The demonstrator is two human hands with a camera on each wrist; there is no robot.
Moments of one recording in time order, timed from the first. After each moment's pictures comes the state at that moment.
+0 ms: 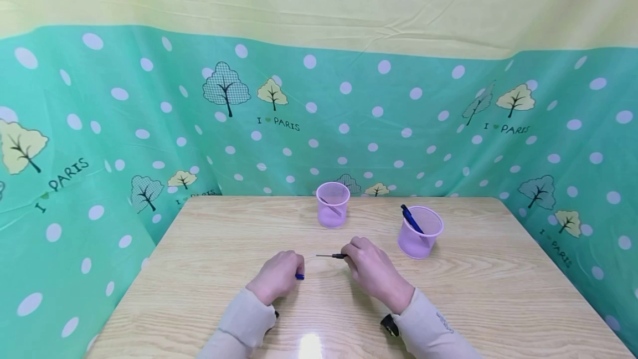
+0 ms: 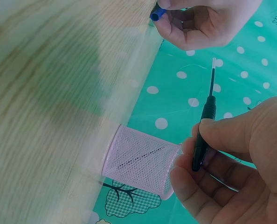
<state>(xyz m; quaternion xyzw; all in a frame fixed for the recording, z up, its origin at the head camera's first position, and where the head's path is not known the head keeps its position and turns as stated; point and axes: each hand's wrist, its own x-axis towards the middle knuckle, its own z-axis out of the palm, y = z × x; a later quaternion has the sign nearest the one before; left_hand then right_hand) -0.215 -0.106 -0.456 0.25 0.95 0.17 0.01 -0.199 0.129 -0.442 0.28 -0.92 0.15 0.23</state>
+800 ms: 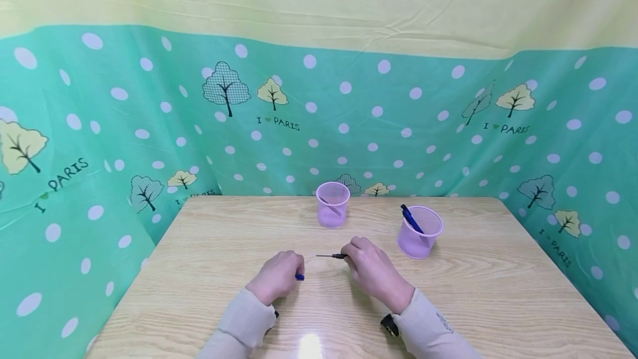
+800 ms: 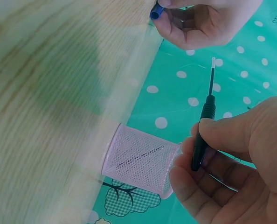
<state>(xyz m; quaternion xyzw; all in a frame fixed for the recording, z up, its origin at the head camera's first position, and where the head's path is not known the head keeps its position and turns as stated) -0.215 -0.106 -0.457 0.26 0.95 0.17 0.00 -0.199 0.129 -0.442 0.28 -0.92 0.15 0.23</state>
